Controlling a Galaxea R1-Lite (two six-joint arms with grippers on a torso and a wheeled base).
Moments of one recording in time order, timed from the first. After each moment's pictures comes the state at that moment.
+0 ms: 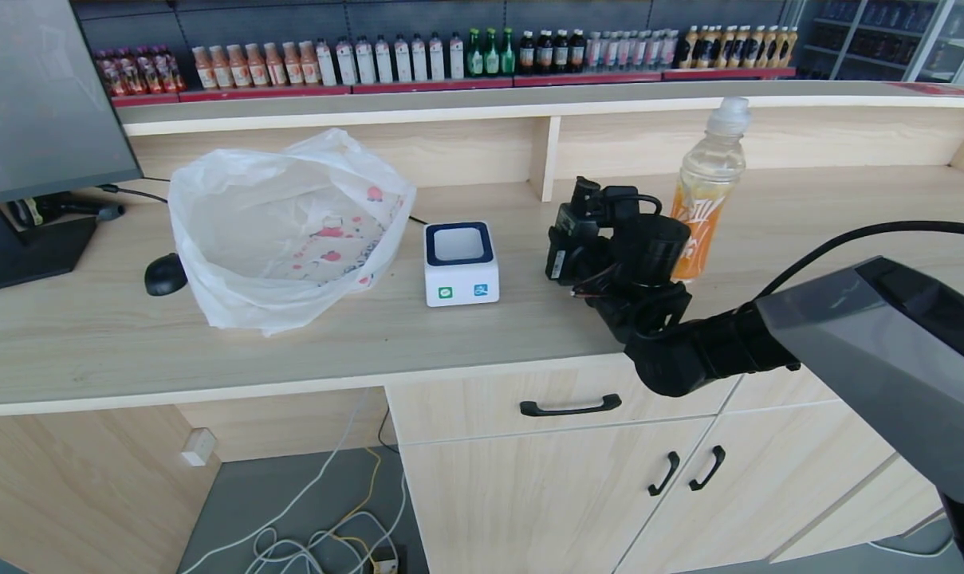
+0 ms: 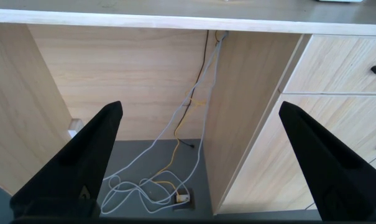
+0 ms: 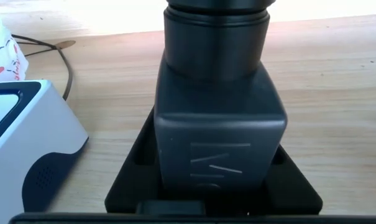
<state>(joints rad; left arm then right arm) 0.00 0.00 0.00 0.00 0.00 0.00 0.47 2.31 -1.48 -1.01 -0.27 0.02</state>
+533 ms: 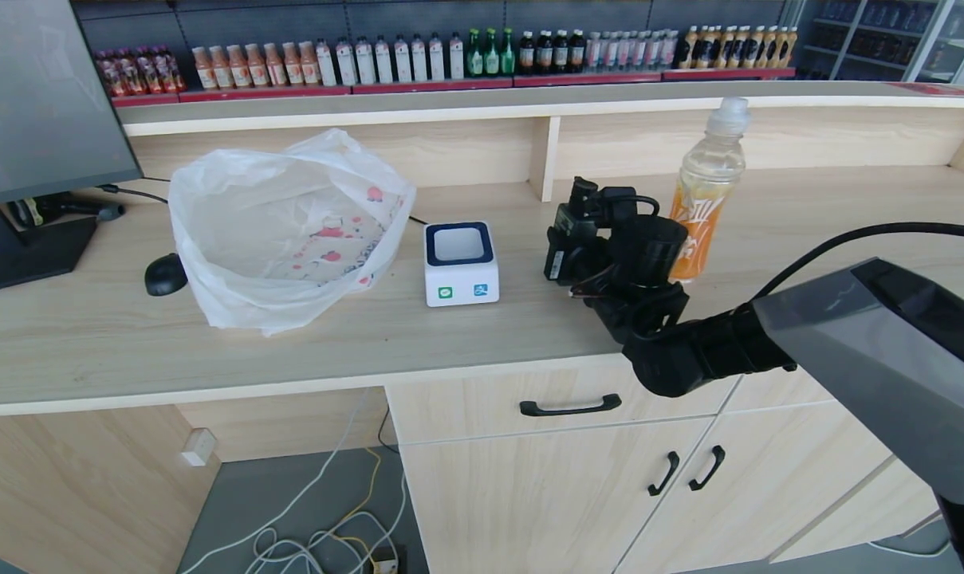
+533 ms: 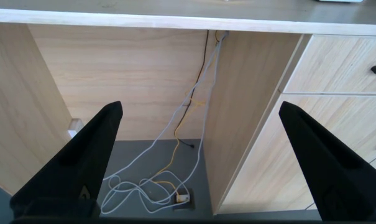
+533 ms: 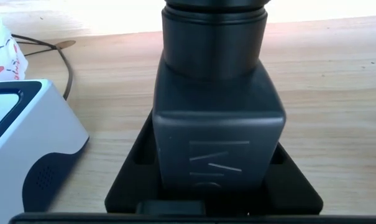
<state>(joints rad) 0.00 0.00 0.00 0.00 0.00 0.00 0.47 2.32 -1.49 -1.00 -0.27 0.01</state>
